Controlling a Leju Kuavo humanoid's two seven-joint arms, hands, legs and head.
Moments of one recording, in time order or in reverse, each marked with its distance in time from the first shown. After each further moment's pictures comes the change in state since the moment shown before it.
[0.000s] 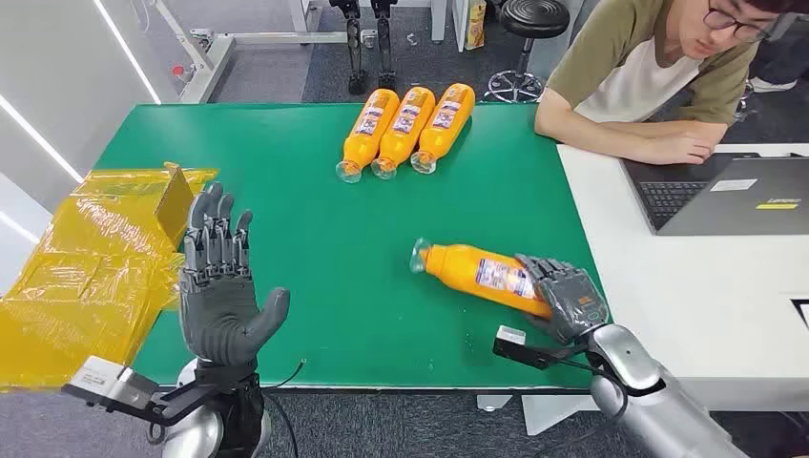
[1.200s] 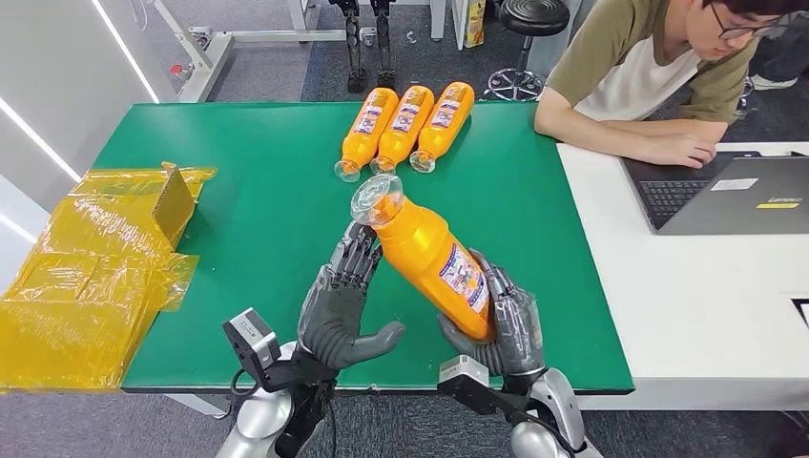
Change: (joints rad) left arm -0.140 -0.043 -0.139 0.312 -0.046 -0.225 0.070; right arm 0.210 0.265 0.008 -0.355 -0.180 0.014 -0.150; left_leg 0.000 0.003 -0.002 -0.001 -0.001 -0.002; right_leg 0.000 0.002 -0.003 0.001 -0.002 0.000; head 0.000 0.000
